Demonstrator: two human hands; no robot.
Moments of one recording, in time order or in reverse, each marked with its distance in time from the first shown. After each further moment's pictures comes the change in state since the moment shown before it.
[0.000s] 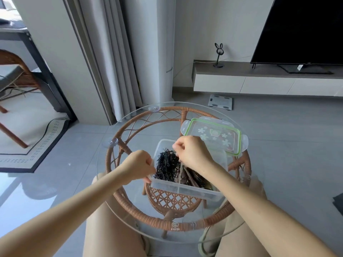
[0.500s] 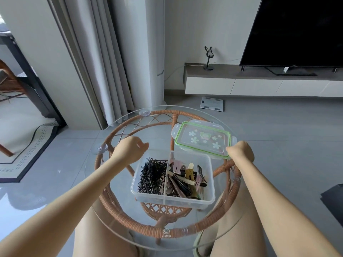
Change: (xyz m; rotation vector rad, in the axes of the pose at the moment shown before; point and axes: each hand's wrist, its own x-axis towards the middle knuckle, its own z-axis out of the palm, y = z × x) left_hand 0.035 0.024 -0.026 0.124 0.307 0.012; right_hand 0.023 0.158 -0.052 -0.007 0.265 0.896
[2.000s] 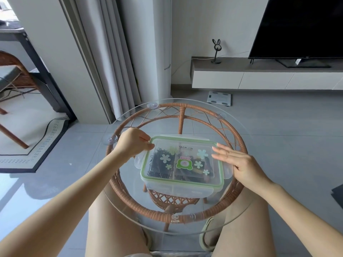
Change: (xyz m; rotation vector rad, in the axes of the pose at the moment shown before) left_hand -0.015 -0.015 -0.004 -0.243 0.072 0.021; right_hand -0.065 0.058 -0.004 0.101 -0.145 -1.351
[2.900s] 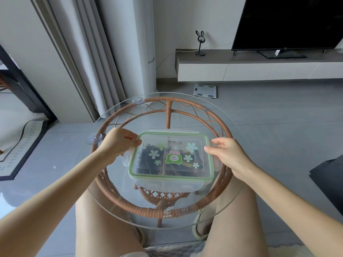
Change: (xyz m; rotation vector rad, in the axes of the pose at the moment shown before) left_hand 0.000 -0.005 0.004 -0.131 -0.068 -0.077; right_hand 0.027 -0.059 -0.014 0.444 0.081 0.973
